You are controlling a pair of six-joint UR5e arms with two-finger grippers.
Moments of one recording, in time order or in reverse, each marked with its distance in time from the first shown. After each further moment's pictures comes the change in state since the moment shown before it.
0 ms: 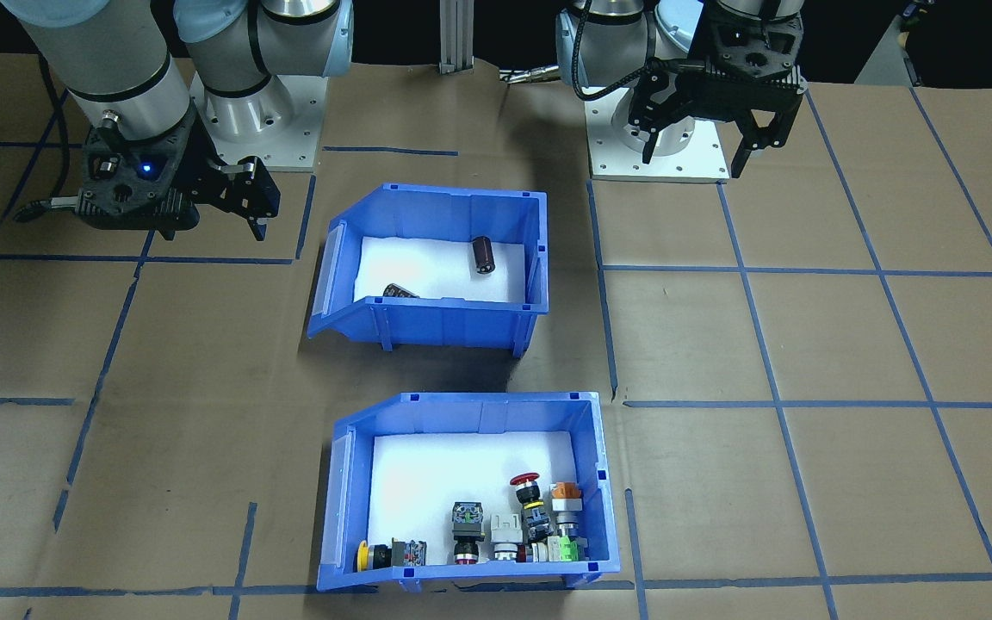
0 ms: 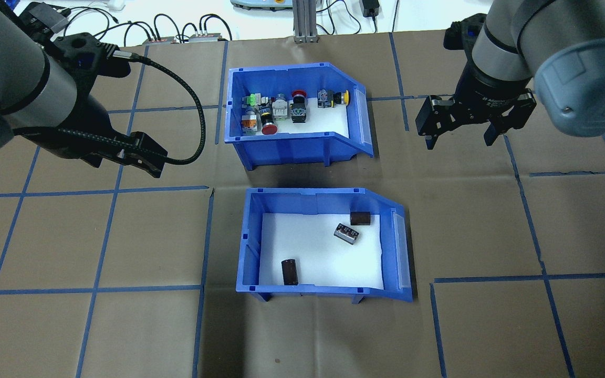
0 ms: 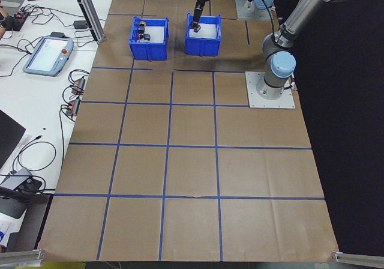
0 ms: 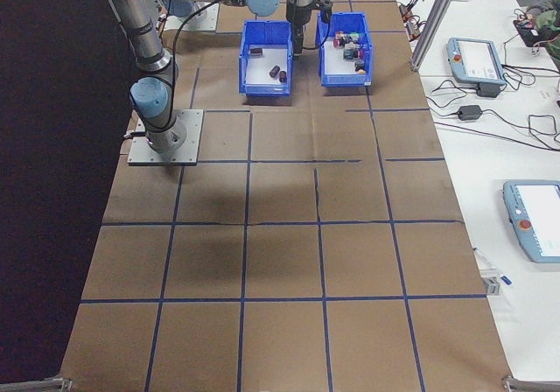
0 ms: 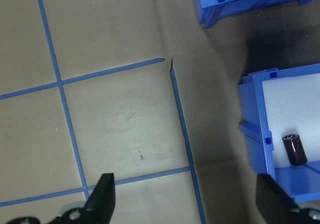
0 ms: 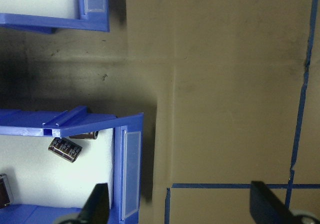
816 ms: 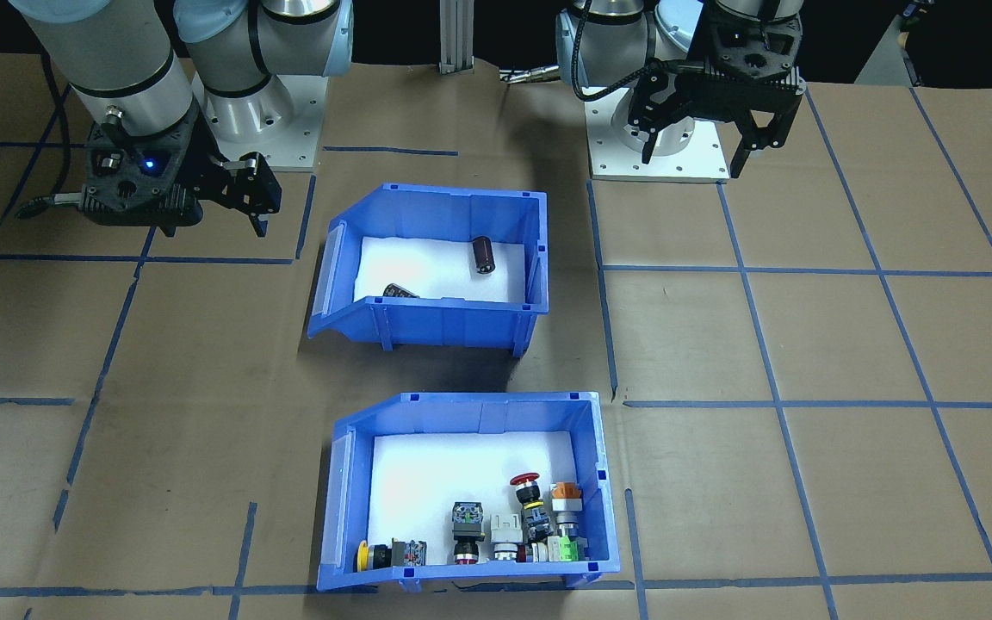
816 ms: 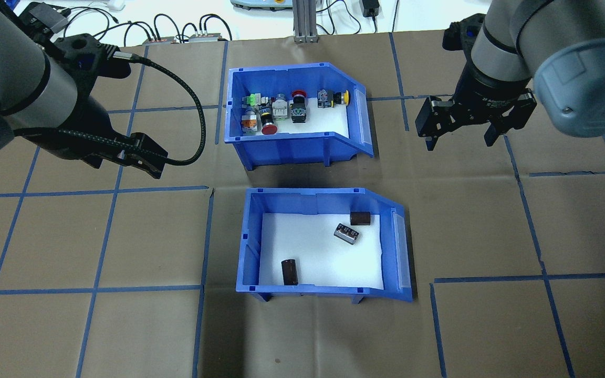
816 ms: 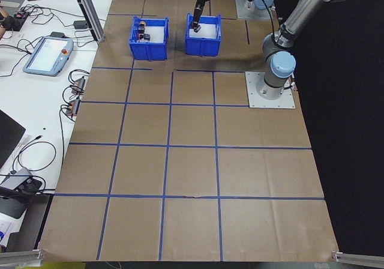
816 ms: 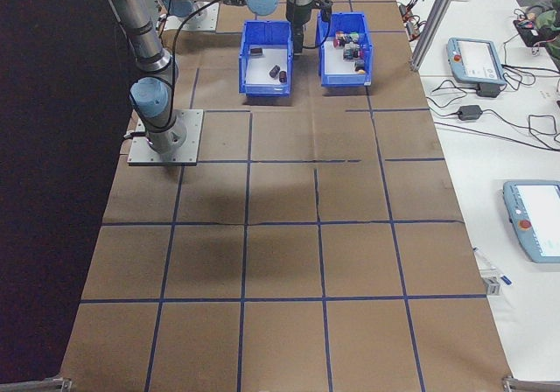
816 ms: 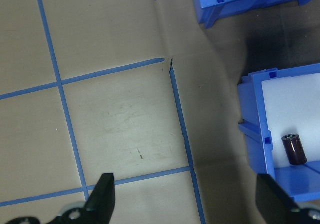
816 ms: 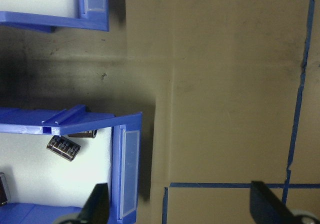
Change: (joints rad) left arm 0.000 0.001 -0.005 0.003 -0.001 -0.005; right arm 0.007 -0.003 -0.004 0.017 -0.006 -0.004
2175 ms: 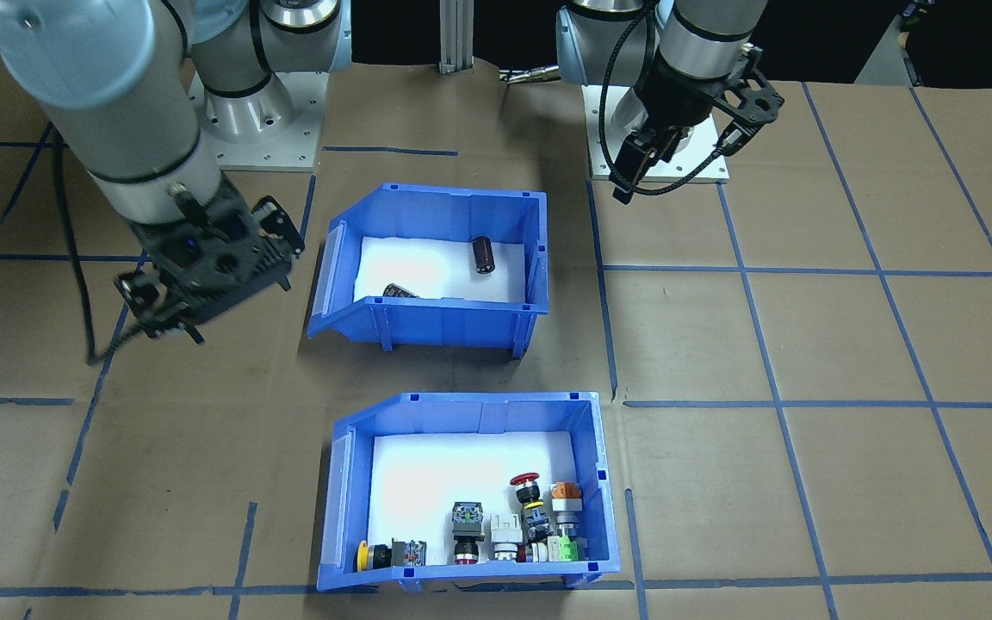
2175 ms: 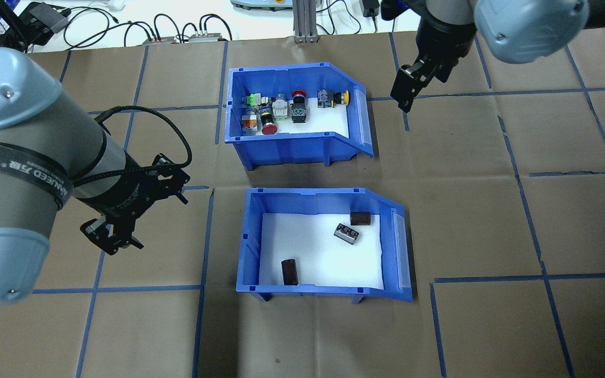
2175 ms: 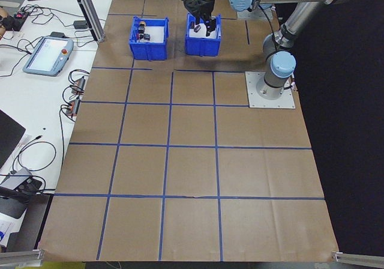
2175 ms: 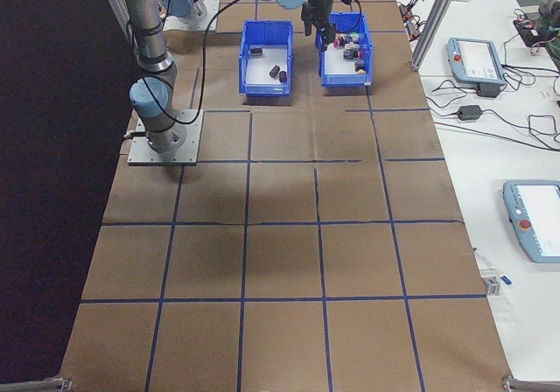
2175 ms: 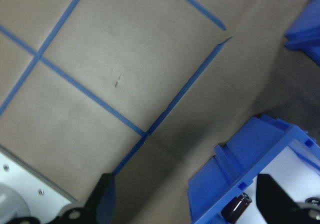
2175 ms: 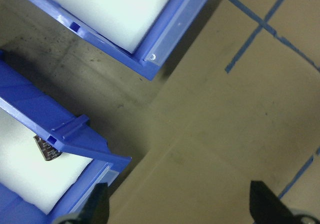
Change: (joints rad) left arm -0.049 0.048 -0.217 0.033 -0.046 -1.179; right arm 0.097 0.262 -0.285 -0.036 0.009 -0.668
